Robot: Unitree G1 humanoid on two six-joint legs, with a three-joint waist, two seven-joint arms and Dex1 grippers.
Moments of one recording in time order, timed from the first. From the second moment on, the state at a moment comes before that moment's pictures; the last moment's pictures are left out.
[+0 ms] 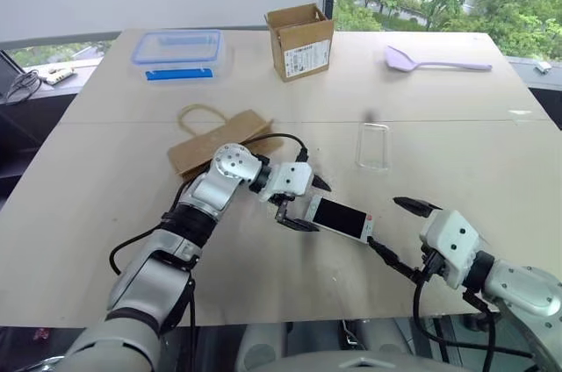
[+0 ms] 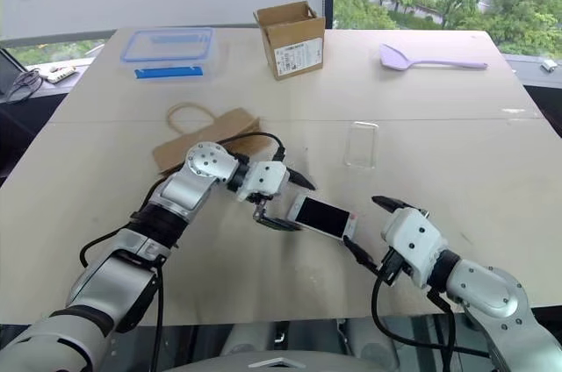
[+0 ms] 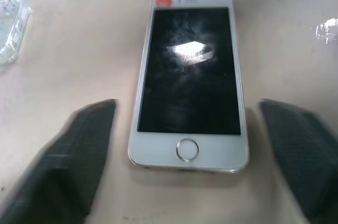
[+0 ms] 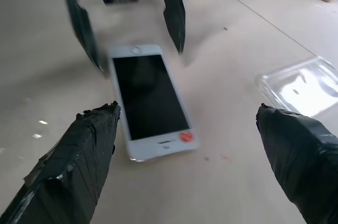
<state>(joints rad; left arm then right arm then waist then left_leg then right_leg) -0.68 0.52 -0.36 0.35 -0.13 -0.06 -1.47 0.29 -0.63 0.01 -0.82 0.21 0.46 0.55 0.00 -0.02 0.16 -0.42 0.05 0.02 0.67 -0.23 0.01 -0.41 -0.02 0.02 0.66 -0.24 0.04</state>
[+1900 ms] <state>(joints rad) -0.22 0.57 -0.11 -0.20 -0.25 0.34 -1.01 -0.33 -0.77 0.35 -0.27 0.13 0.38 1.08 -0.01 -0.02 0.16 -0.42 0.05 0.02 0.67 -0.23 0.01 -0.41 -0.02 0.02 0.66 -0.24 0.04</state>
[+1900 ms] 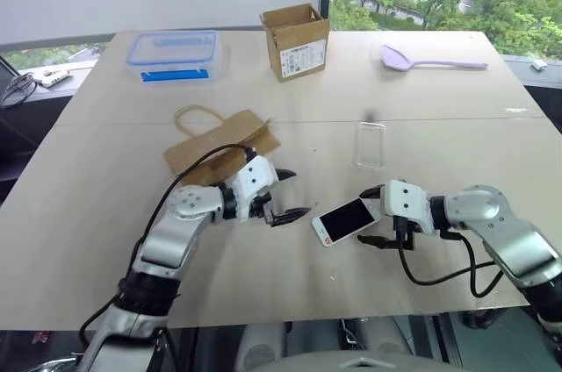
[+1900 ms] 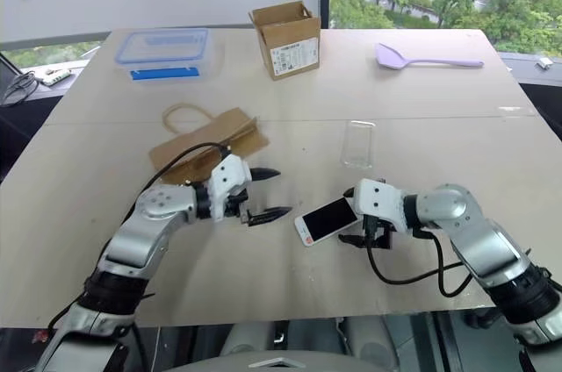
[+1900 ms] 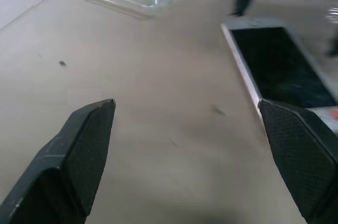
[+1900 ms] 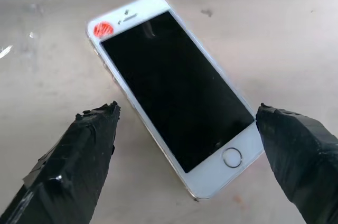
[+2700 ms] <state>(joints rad) 0.33 0.69 0.14 -0.62 -0.48 0.32 -0.99 -0.70 -0.62 0.50 0.28 0.02 0.12 1.42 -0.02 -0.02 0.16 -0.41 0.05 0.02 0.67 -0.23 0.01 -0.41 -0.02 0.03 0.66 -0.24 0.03</state>
